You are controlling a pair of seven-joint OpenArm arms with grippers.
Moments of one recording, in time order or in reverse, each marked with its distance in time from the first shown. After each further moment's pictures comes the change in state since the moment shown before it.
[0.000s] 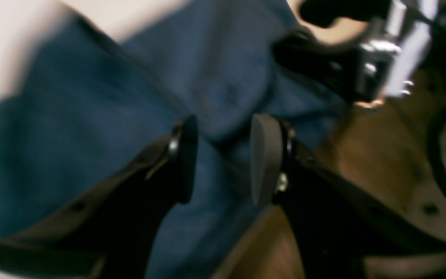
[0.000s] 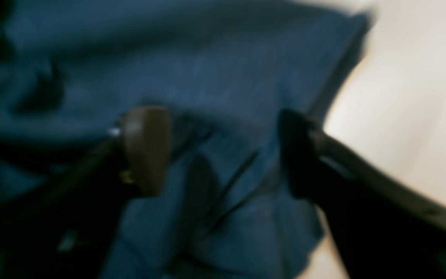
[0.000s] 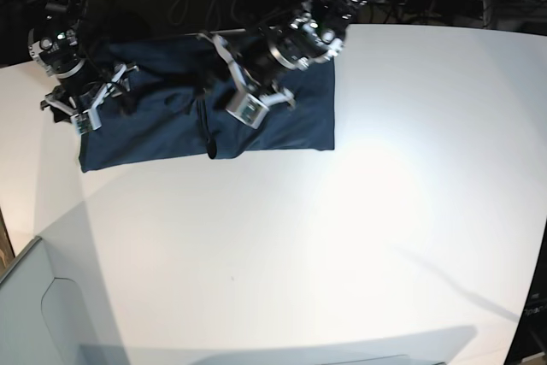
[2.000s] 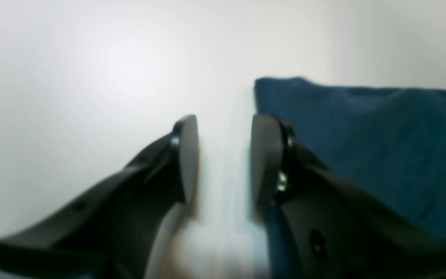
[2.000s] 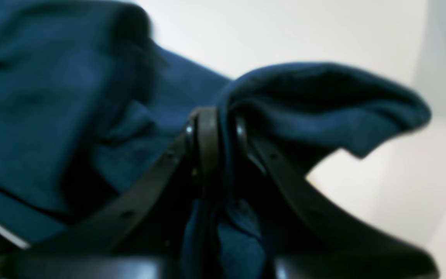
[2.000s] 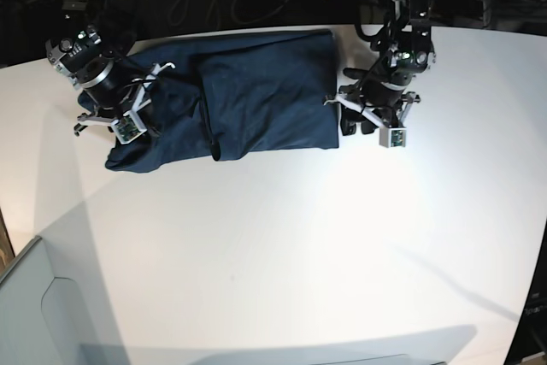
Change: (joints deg) left arm 2.6 1.5 -36.2 -10.9 -0.2 -0.3 -0.3; right arm 0.7 -2.2 -10.5 11.8 -1.0 6.4 -1.1
